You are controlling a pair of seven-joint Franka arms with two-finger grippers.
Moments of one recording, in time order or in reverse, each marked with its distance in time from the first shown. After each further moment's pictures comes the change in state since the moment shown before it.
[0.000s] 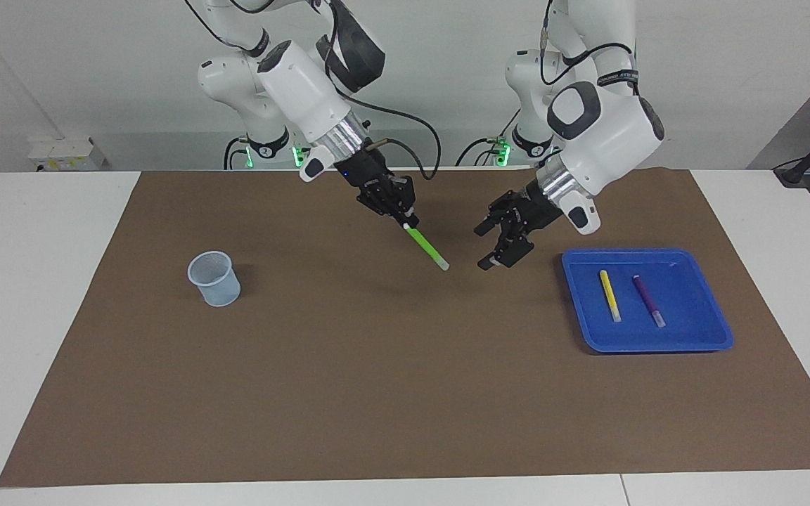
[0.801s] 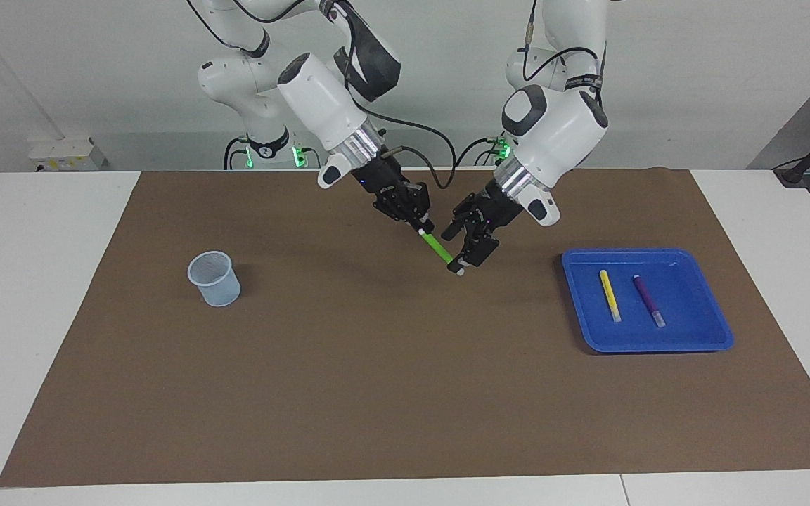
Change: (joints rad) left arm -0.130 0.000 0.001 -0.073 0.000 0.262 -0.097; right arm 0.044 0.037 -0.002 -0.001 0.017 0.065 0.000
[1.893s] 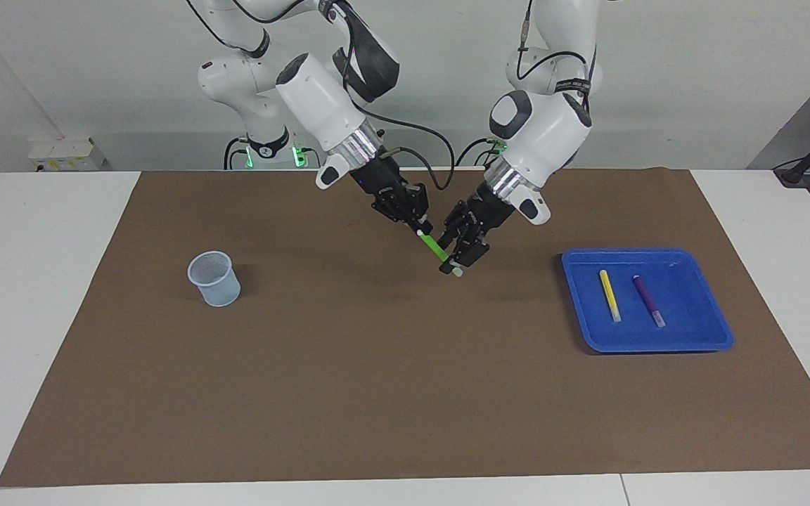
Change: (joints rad) left arm -0.037 -0.003 -0.001 -0.046 -0.019 0.085 -0.013; right arm -0.002 0.000 -0.003 0.000 0.000 0.000 0.000
